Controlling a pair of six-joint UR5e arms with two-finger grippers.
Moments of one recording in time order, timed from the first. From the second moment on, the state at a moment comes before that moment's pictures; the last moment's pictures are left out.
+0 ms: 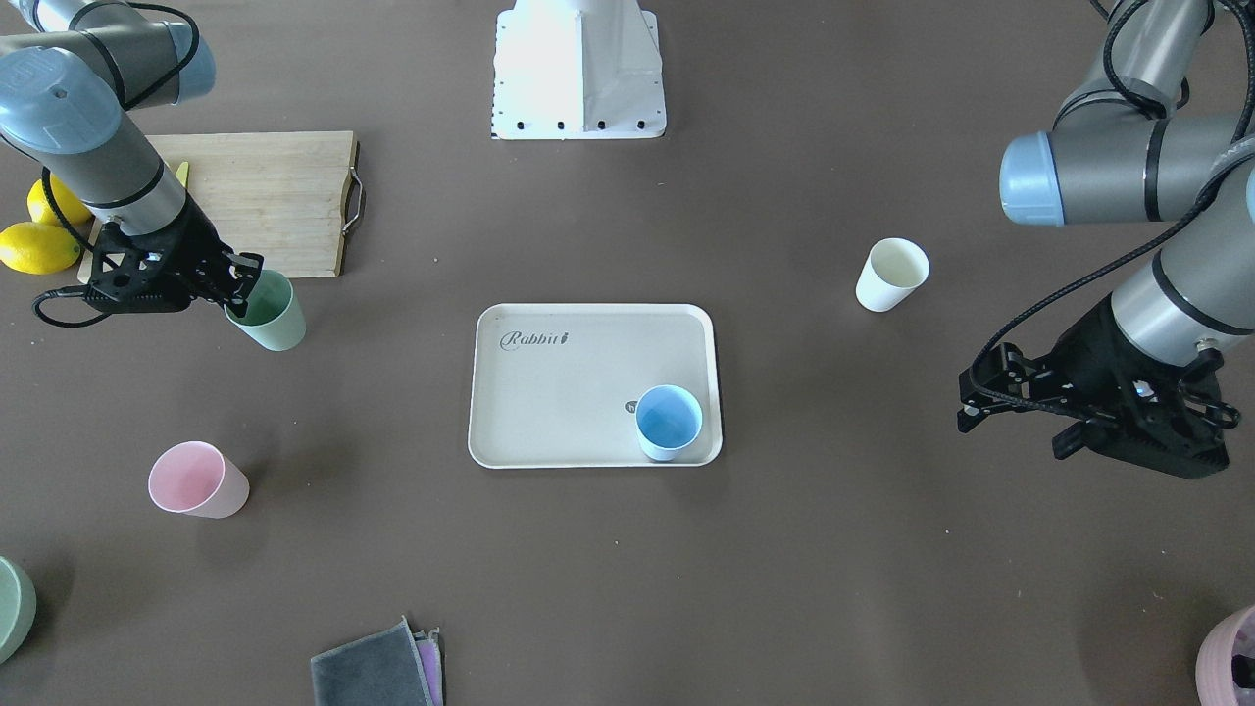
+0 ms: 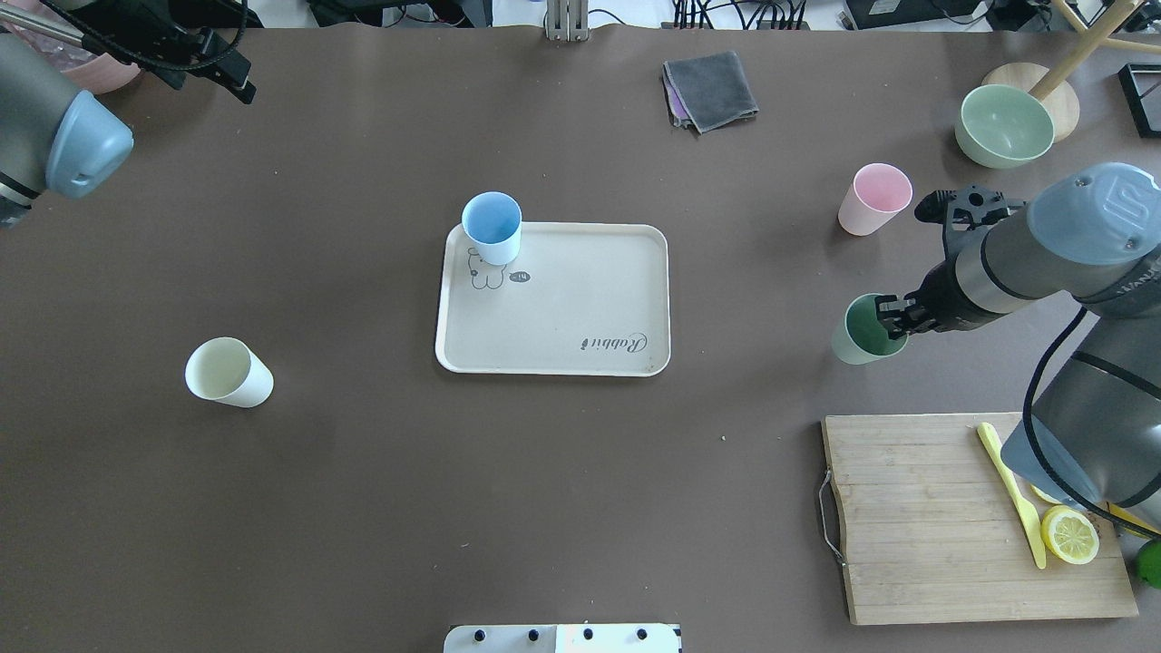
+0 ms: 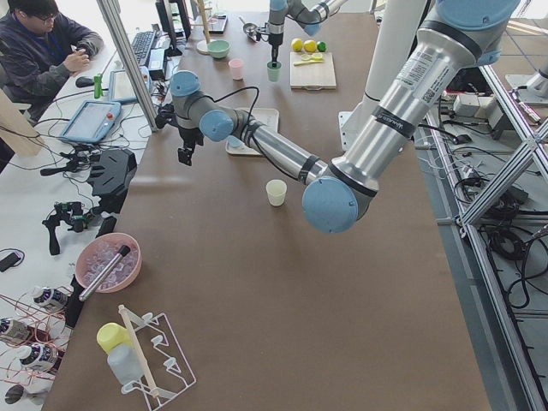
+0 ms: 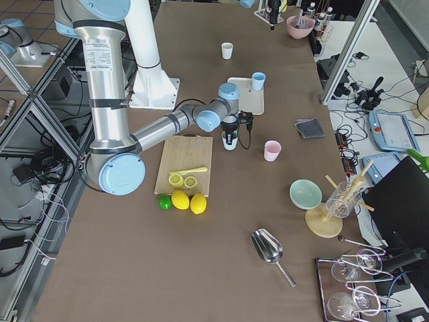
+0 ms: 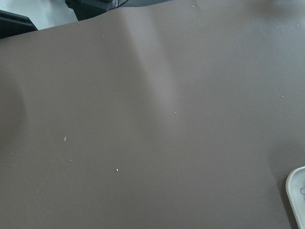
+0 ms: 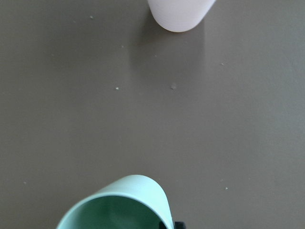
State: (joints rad) left arm -1.15 -2.14 -1.51 -1.75 -2.28 -0.47; right arm 0.79 -1.45 1.89 -1.32 2.04 1.04
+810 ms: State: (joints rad) left arm -1.13 -2.14 -1.51 -1.75 -2.27 -0.47; right arm 0.66 -1.00 1.70 -1.47 1.99 1.45
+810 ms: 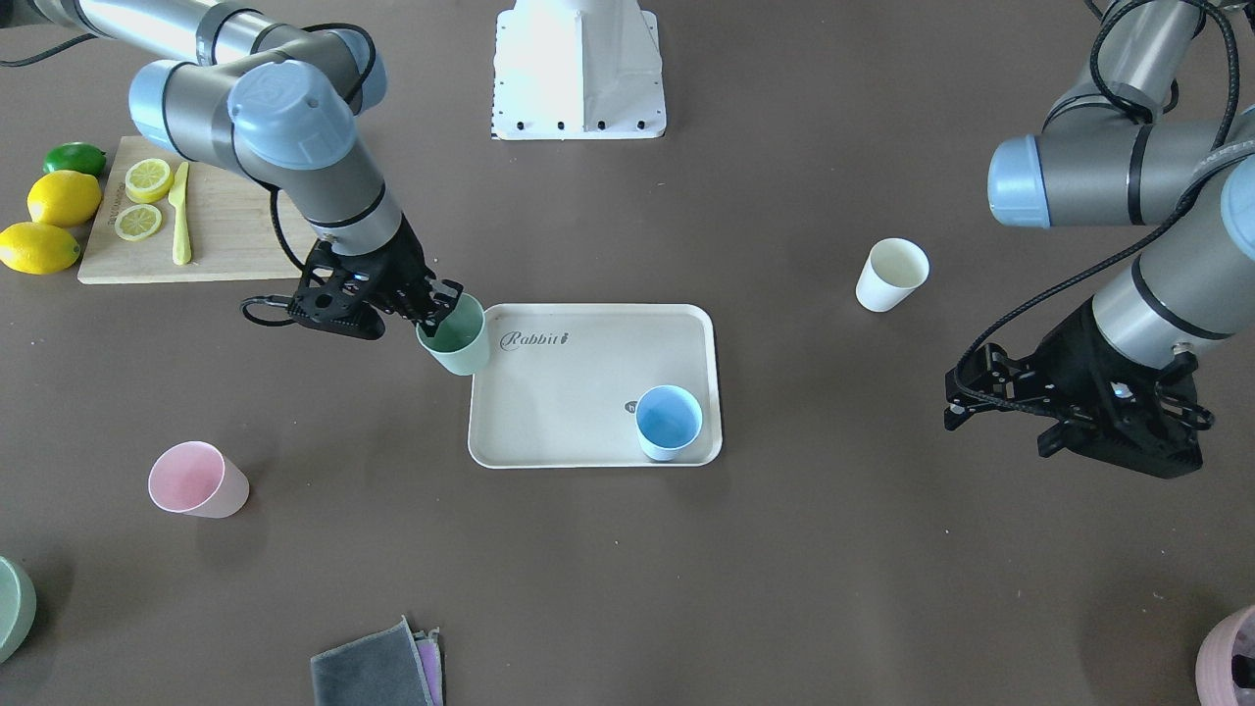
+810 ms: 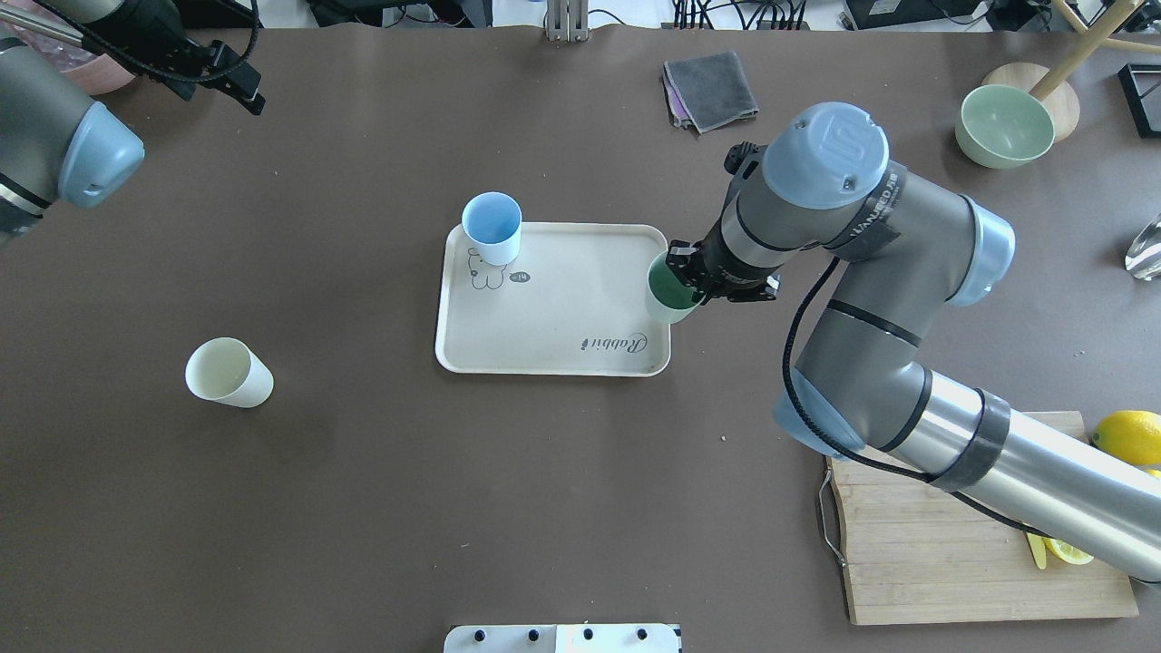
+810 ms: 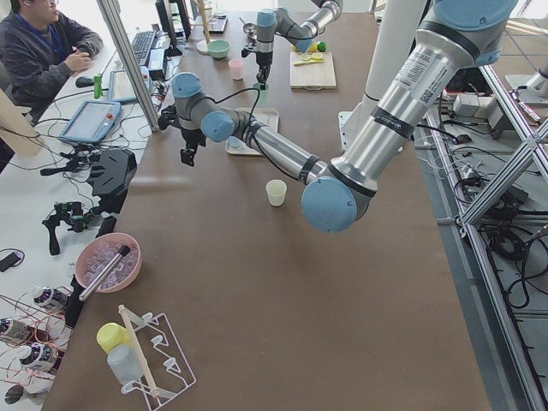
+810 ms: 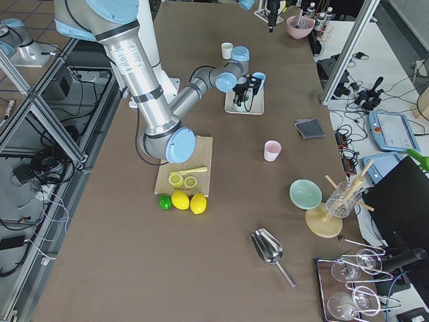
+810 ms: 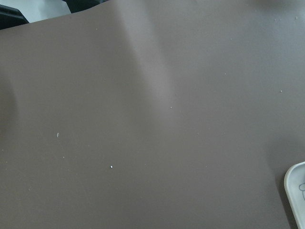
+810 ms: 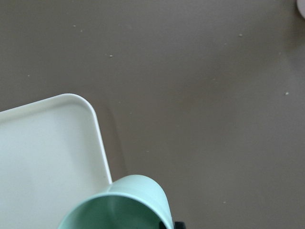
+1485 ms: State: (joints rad) left arm -1.11 -2.14 -1.51 -1.75 -2.25 -0.48; right arm 0.59 -0.91 1.64 -1.53 1.90 1.49
